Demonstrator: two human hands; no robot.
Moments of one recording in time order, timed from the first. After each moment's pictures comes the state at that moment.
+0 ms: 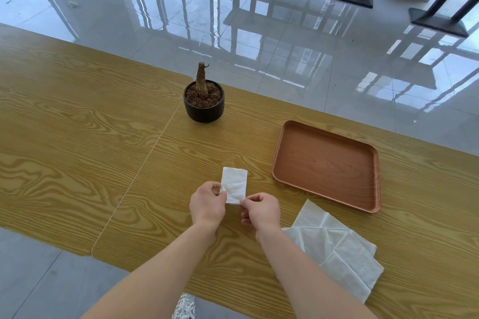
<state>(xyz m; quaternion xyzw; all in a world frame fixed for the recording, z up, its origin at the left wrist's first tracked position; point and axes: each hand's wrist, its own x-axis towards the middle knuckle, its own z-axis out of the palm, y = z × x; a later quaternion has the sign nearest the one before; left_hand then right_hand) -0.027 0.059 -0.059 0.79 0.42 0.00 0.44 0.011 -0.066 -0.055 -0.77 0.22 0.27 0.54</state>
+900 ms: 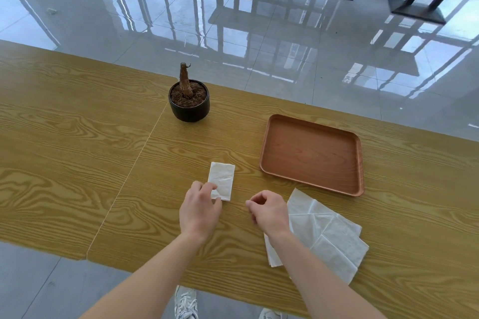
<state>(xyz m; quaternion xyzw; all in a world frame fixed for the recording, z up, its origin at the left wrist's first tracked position) -0.055 0.049 -0.051 0.92 0.26 0.01 0.29 -0.001 -0.116 -0.037 -0.86 0.09 0.23 0.45</state>
